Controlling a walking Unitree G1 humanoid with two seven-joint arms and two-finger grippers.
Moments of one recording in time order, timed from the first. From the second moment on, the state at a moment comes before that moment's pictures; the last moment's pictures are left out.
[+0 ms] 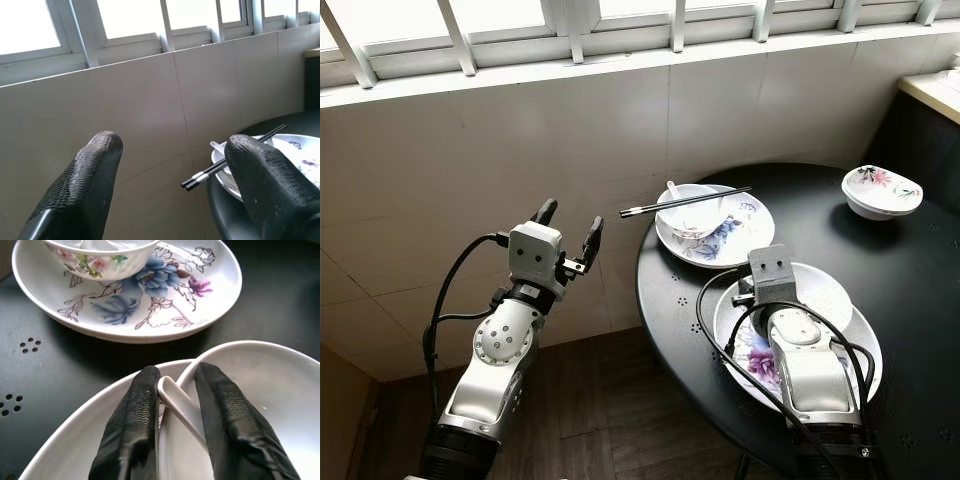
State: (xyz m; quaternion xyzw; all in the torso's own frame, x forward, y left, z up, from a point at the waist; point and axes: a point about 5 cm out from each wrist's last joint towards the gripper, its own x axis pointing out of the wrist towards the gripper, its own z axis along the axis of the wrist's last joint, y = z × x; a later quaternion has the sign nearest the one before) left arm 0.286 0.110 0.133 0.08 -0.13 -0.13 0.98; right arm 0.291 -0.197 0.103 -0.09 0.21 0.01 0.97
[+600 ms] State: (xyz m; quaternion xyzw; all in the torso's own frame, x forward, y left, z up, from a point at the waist) left arm 0.287 0.109 0.133 0.09 -0.13 -0.13 0.98; right arm 0.296 -0.182 0.125 -0.19 0.14 0.03 0.97
